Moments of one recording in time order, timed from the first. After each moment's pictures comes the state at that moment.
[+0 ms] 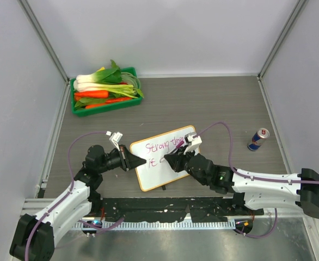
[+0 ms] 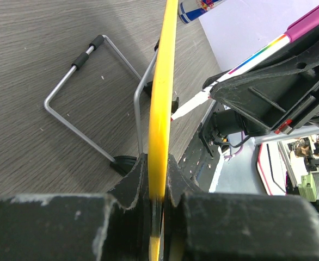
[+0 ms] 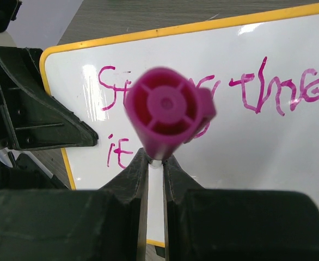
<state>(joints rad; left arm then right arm) -0.38 0.75 0.16 0.32 0.69 -0.73 1.19 1.02 0.47 0.26 0.49 0.65</state>
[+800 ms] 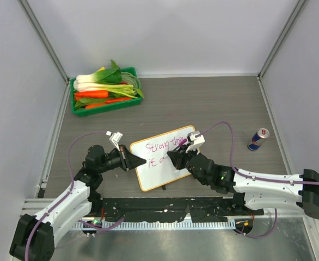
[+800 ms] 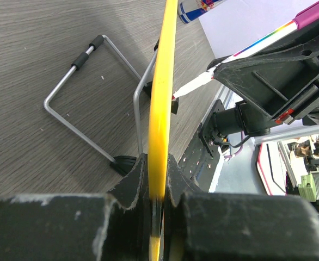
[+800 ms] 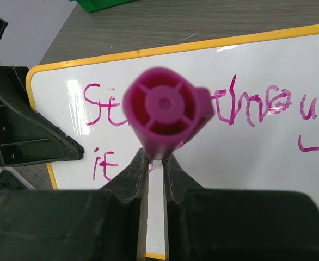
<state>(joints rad) -0.38 0.75 0.16 0.32 0.69 -0.73 1.19 1.00 0.47 0.24 0.57 0.62</state>
